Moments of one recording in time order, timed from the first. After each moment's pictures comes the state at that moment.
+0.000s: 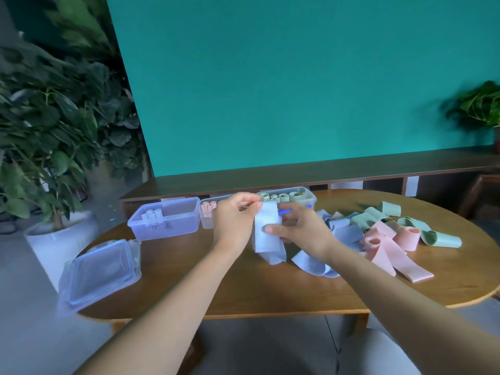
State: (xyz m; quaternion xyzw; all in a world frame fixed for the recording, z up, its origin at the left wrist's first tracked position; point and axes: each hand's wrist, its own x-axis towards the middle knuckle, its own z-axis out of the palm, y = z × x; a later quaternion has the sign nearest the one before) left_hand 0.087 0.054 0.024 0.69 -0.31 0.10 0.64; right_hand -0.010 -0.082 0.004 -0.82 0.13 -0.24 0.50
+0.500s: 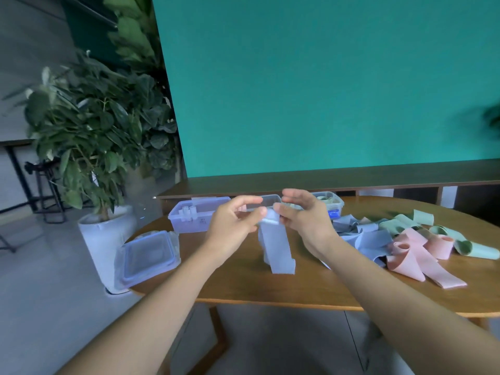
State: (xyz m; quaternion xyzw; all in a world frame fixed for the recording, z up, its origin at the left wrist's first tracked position) left_hand 0.072 0.153 0.041 0.72 -0.34 0.03 0.61; right_hand 0.000 -0.006 0.034 -0.63 0.07 -0.32 0.70
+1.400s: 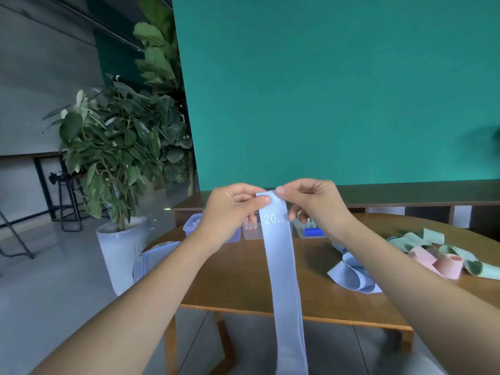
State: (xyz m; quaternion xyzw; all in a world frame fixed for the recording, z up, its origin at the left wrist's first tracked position) left_hand 0.040 0.190 0.115 0.68 -0.38 0.05 0.63; right_hand -0.037 0.009 0.110 -0.73 -0.06 -0.31 0.61
